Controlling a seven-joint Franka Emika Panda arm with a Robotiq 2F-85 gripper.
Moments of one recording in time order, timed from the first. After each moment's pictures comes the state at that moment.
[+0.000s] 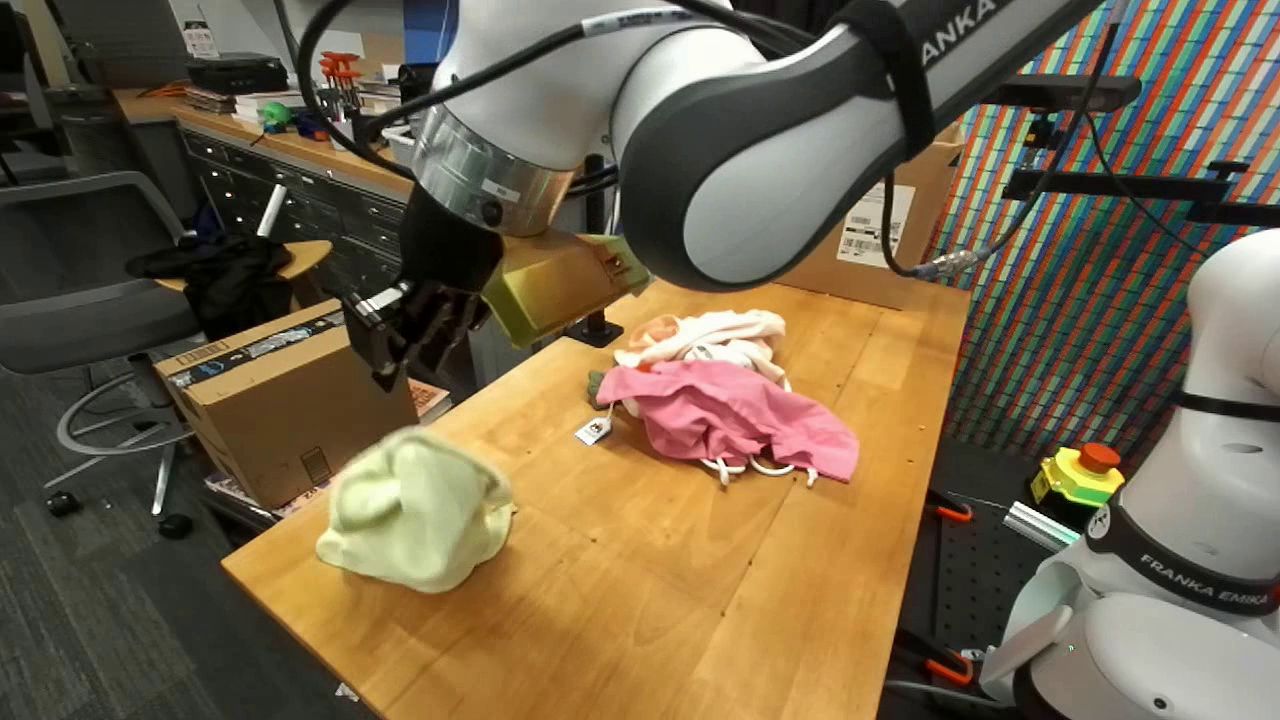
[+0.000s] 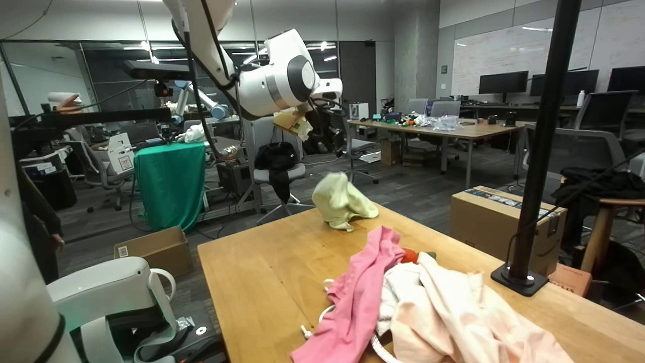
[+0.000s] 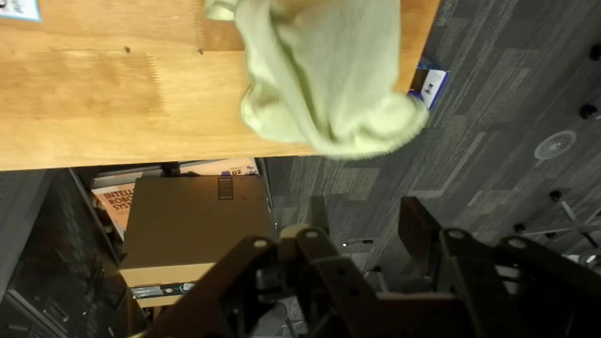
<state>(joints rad) 0.30 0.15 0.18 -2.08 -0.34 2.76 0.73</state>
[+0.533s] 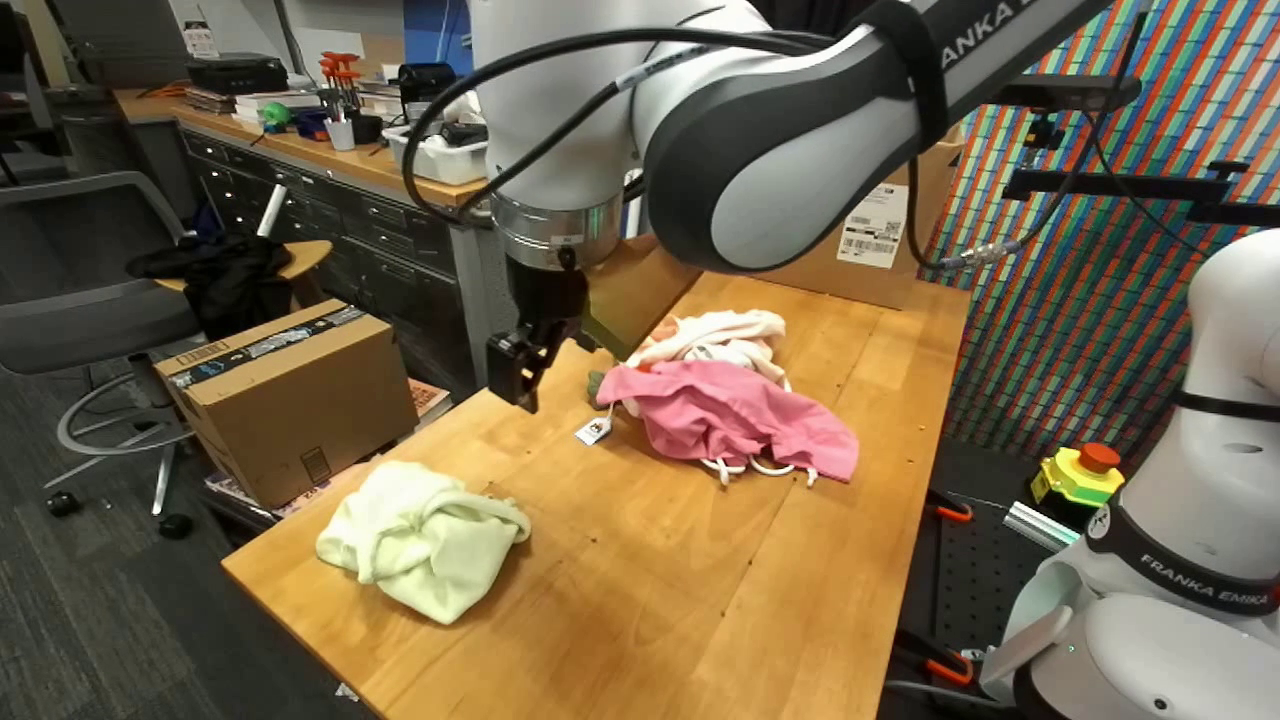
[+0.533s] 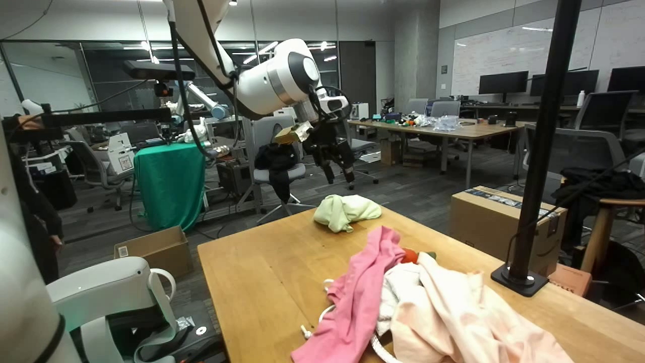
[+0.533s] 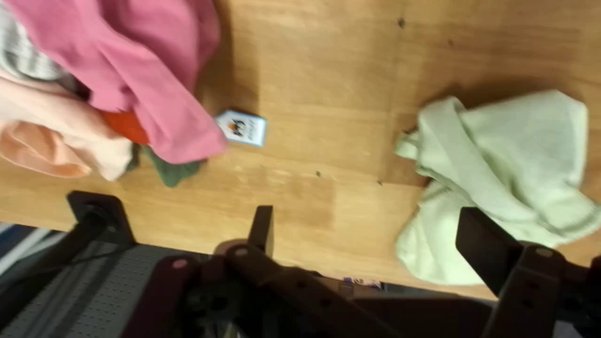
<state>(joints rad) 0.29 0.11 0.15 -2.10 -0.43 2.29 0.72</state>
